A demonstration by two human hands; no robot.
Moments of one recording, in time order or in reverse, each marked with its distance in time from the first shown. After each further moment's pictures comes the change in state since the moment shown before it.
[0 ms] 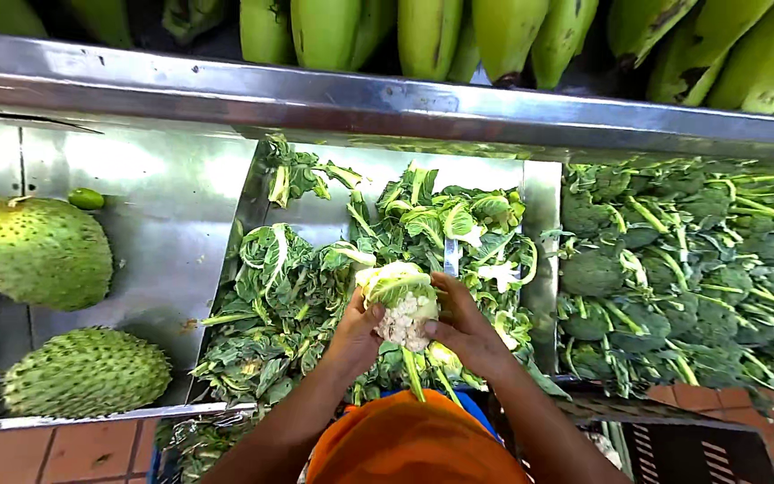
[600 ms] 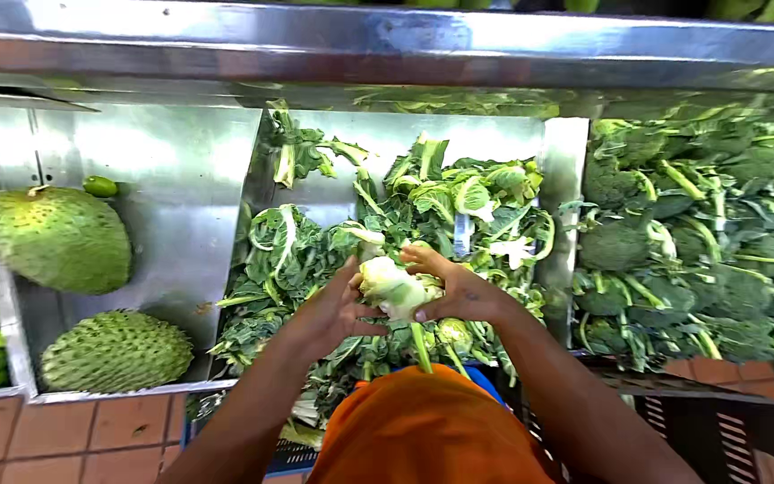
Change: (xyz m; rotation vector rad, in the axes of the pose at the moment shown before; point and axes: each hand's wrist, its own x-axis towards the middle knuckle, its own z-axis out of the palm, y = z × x) left_hand -0.023 0.077 0.007 0.365 0.000 -0.459; right_hand 0.043 -0.001 -0.017 -0.197 -0.394 -0.037
